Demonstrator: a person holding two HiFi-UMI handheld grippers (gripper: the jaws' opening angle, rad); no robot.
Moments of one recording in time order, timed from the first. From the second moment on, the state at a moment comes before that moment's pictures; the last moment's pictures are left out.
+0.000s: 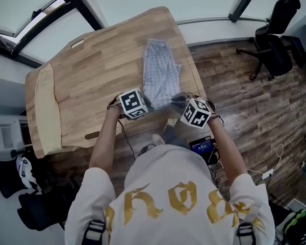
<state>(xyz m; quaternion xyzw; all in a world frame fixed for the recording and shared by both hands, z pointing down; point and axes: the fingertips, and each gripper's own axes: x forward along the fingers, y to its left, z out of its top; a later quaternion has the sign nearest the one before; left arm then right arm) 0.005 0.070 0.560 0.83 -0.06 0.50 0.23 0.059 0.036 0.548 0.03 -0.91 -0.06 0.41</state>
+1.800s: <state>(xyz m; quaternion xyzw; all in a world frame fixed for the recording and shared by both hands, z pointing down) -0.047 -0.100 0.523 0.81 -0.03 0.52 0.25 0.010 -0.127 0.507 -0.08 -0.90 0.03 0.43</state>
